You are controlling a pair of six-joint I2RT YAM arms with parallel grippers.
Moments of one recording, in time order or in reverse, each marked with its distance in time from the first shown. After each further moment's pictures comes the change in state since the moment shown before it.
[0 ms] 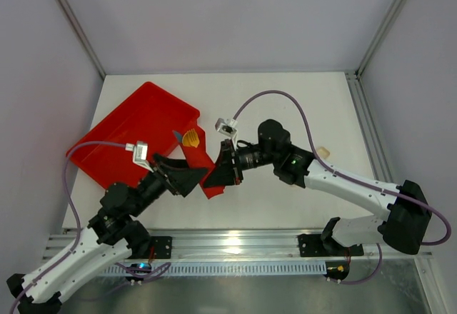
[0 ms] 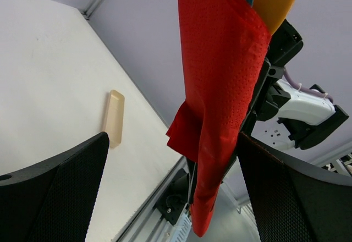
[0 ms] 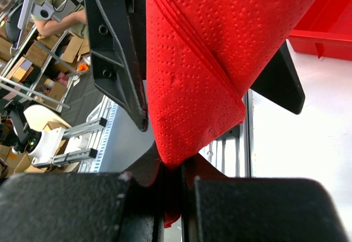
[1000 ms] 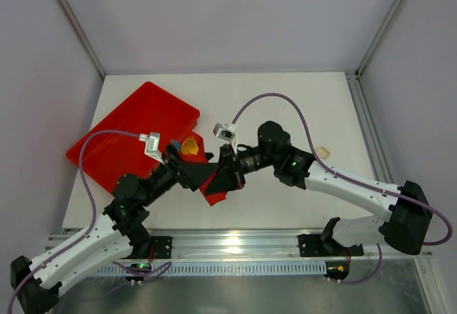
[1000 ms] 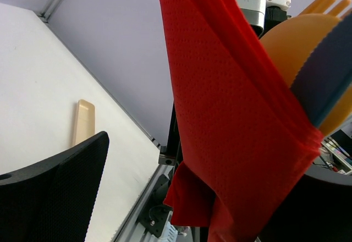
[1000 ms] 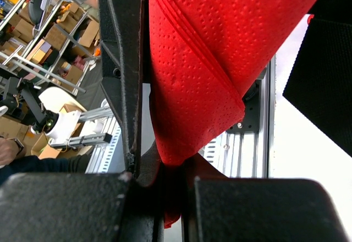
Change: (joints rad) left arm 0.001 0.229 -0.011 0.338 0.116 -0.040; right arm 0.020 -0.009 -0.006 0.000 -0.082 0.008
